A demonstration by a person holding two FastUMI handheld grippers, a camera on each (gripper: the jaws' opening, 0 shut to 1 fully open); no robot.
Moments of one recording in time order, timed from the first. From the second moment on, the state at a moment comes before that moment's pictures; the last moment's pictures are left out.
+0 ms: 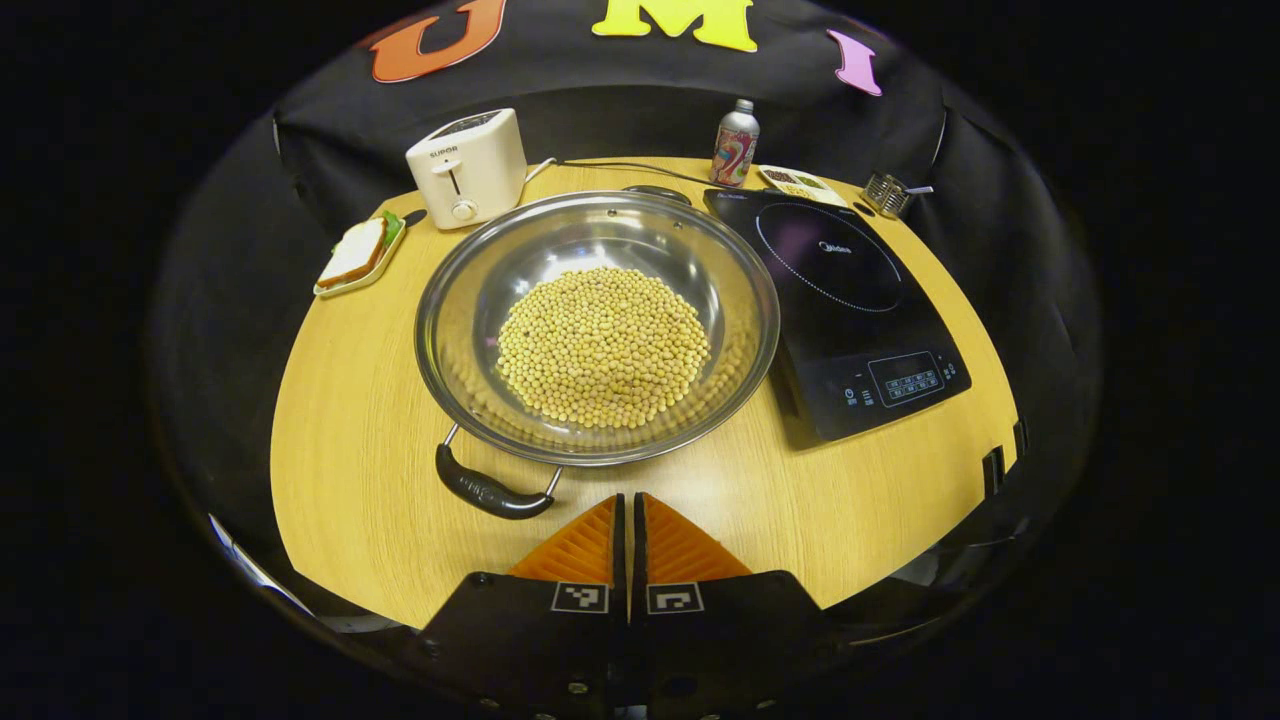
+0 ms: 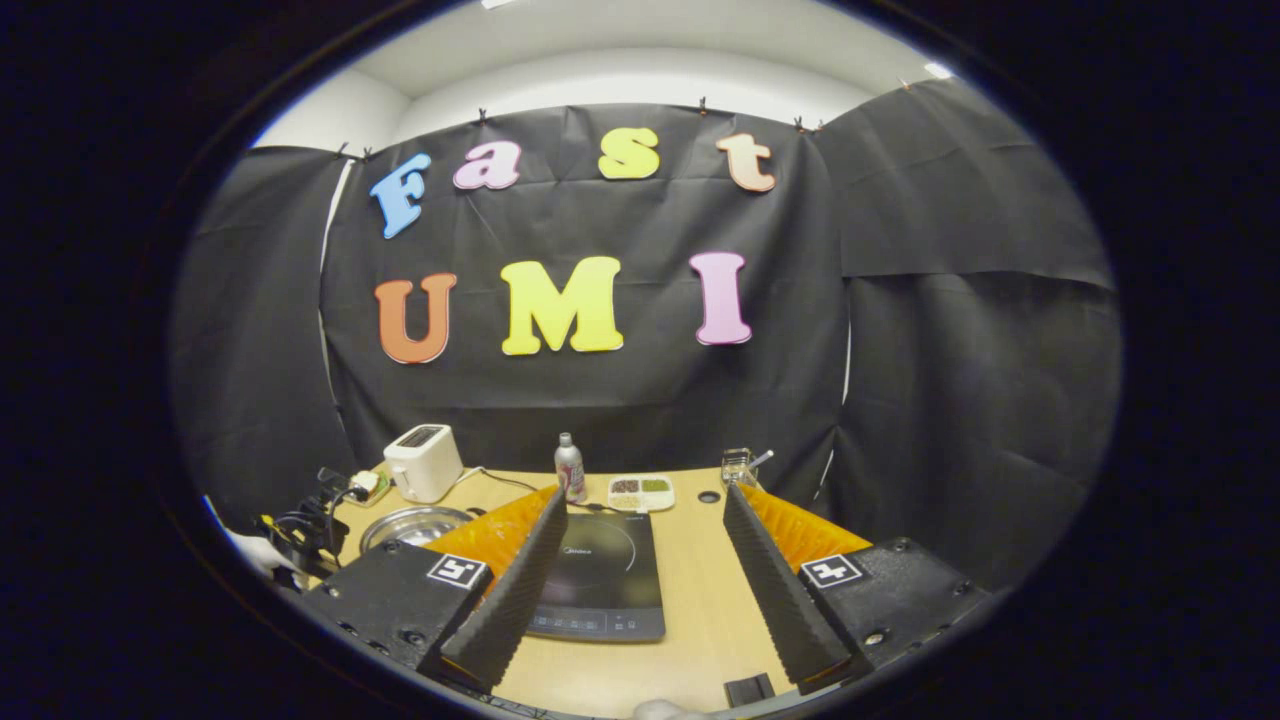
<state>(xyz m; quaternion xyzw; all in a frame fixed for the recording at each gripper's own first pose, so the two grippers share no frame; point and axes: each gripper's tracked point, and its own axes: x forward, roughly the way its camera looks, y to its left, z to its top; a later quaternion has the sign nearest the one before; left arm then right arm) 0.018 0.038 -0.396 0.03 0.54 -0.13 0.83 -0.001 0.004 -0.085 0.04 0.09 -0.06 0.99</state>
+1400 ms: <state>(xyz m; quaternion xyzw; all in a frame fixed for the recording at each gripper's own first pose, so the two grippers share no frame) 0.063 0.124 -0.427 0.03 0.56 -0.05 0.83 0.023 0.010 -0.083 0.03 0.12 -0.04 0.99</state>
